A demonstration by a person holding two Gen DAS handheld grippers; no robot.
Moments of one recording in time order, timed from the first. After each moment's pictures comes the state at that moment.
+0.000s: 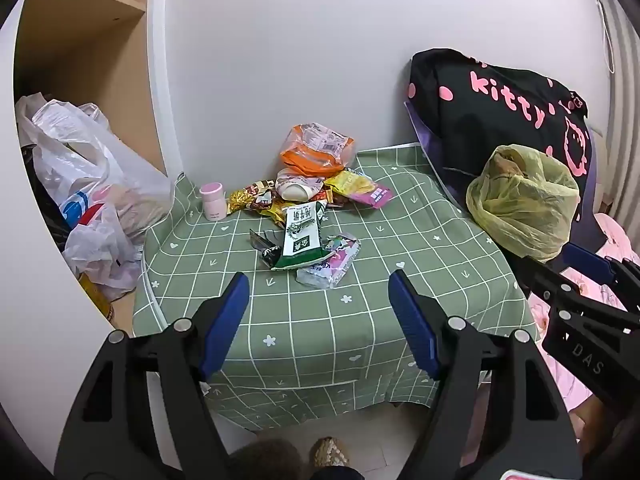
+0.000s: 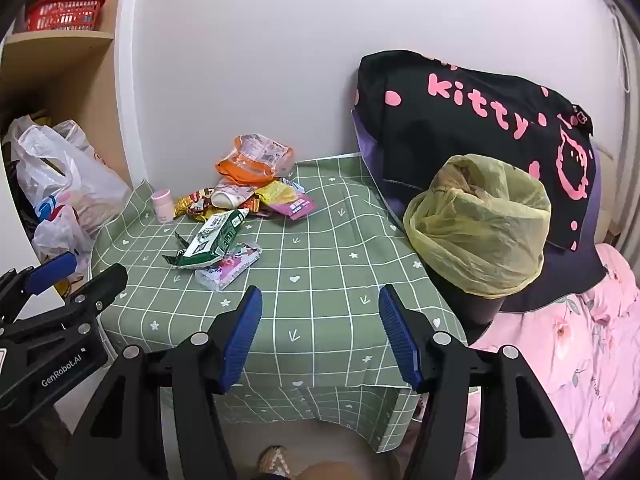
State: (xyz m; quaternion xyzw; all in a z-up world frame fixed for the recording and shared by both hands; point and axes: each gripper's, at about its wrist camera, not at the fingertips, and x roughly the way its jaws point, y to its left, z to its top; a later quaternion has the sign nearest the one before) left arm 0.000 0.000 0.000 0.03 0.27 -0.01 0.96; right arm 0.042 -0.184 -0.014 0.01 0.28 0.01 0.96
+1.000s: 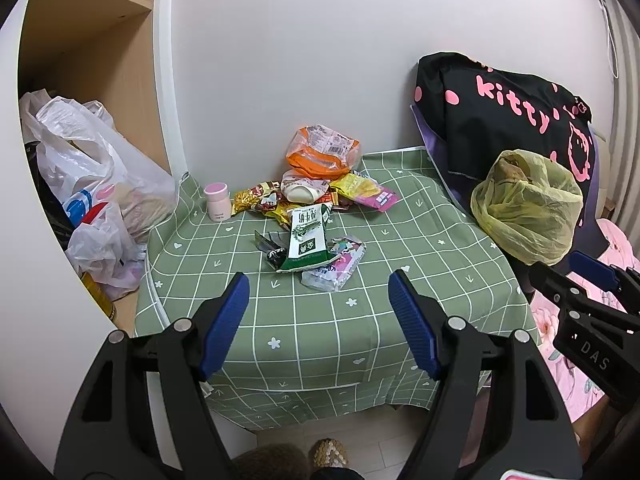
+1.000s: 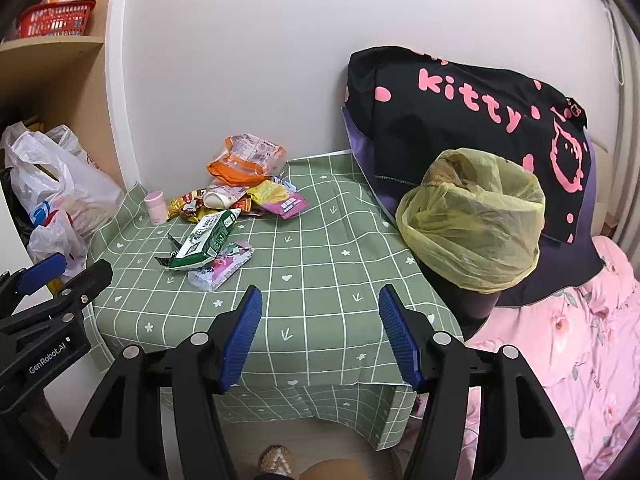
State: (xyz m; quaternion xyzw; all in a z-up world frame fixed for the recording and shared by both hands) left arm 0.002 0.008 -0.001 0.02 0.27 -0.01 0.96; right arm 0.042 -0.190 -0.015 0.01 0.28 -0.01 0.96
